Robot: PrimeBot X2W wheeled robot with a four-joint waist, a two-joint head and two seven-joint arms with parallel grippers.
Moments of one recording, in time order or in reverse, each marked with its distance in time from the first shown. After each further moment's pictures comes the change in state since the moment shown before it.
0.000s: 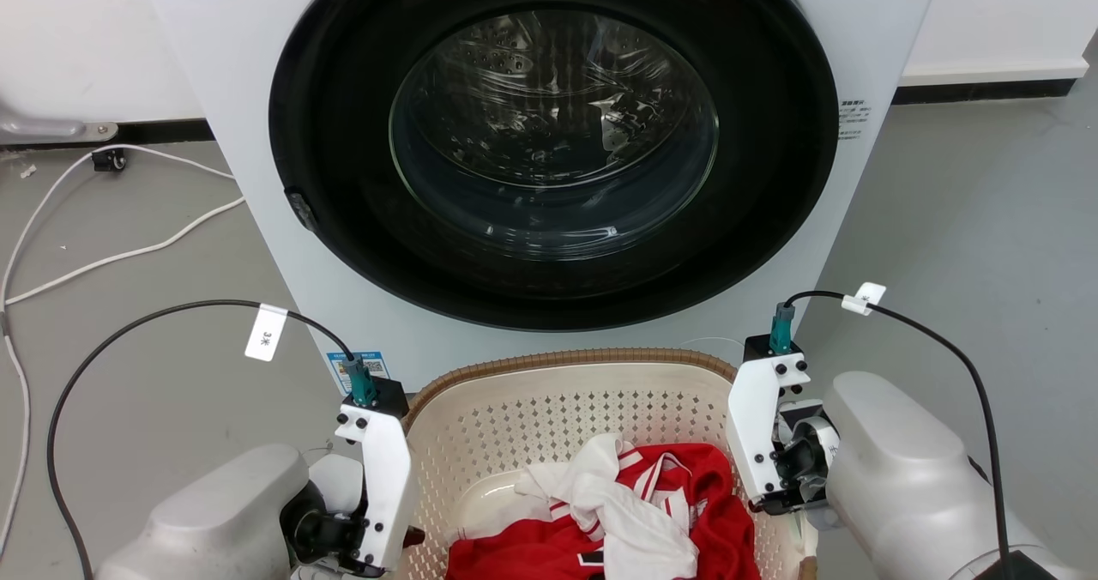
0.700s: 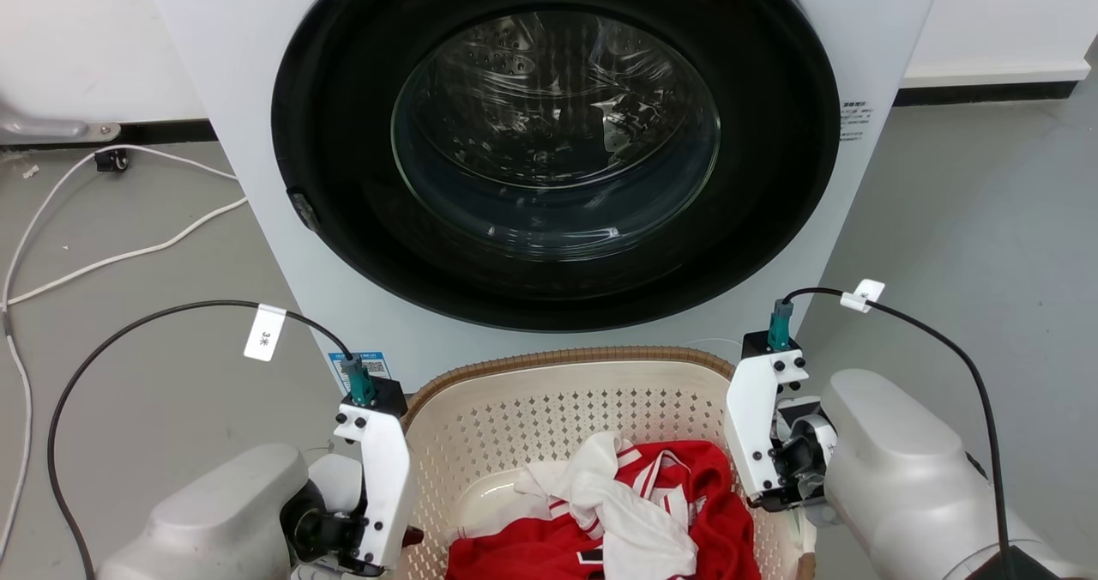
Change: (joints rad) left arm -0.002 -0.006 0.000 0.018 -0.003 0.000 0.003; right arm -0.015 0.002 0.034 0.020 0.027 0.000 -0.022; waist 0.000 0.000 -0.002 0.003
